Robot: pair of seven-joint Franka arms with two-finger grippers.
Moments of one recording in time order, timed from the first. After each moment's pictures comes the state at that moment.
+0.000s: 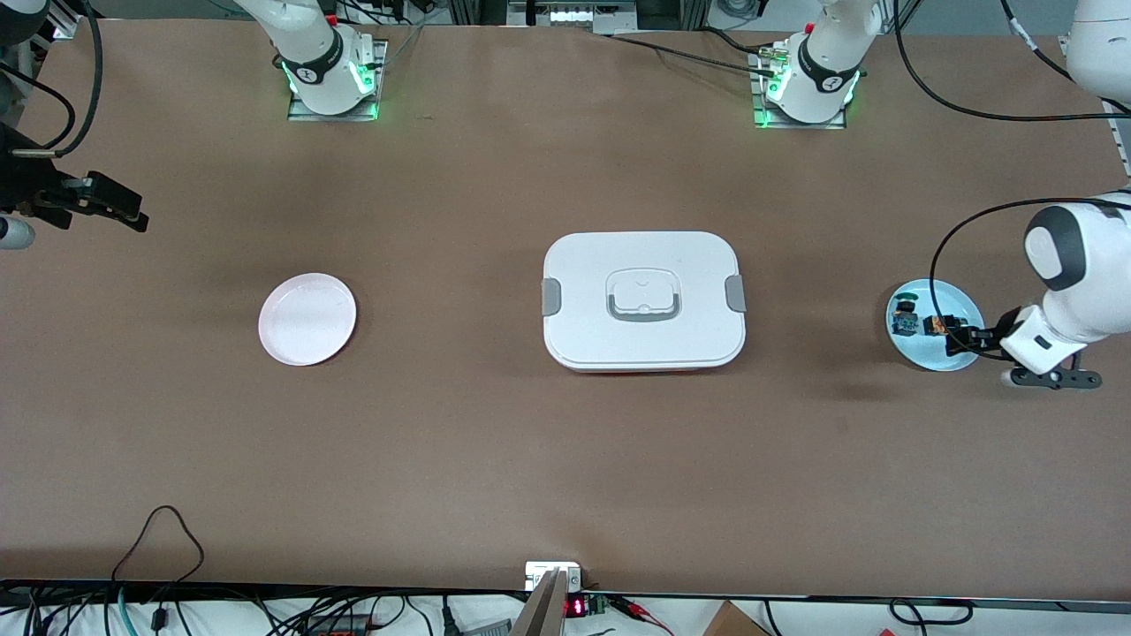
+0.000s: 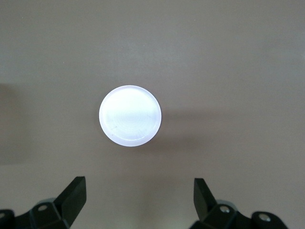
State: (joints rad) left arm 0.38 0.47 -0.09 -1.92 0.12 2.38 0.24; right arm -0.04 0.02 0.01 -1.63 -0.02 1.61 -0.01
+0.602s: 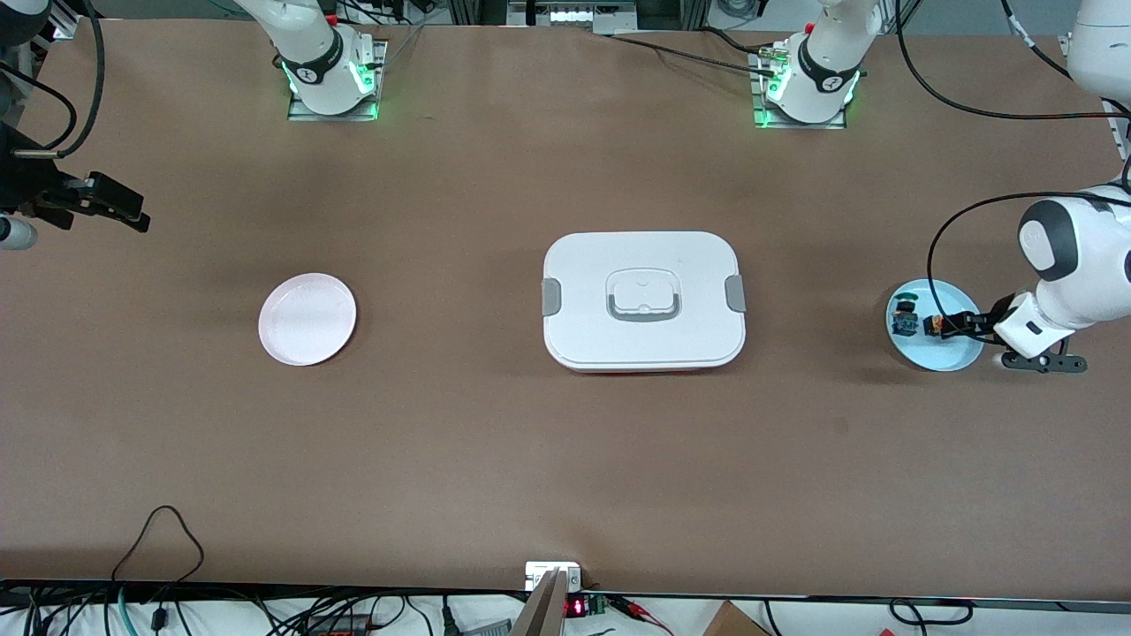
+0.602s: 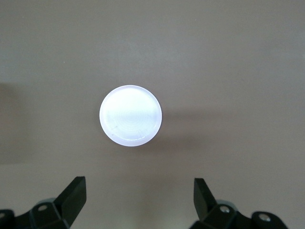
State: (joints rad) left arm 0.43 0.47 -0.09 -1.98 0.12 2.40 0.30; right arm -0.04 0.02 0.01 -1.63 -0.02 1.61 -0.01
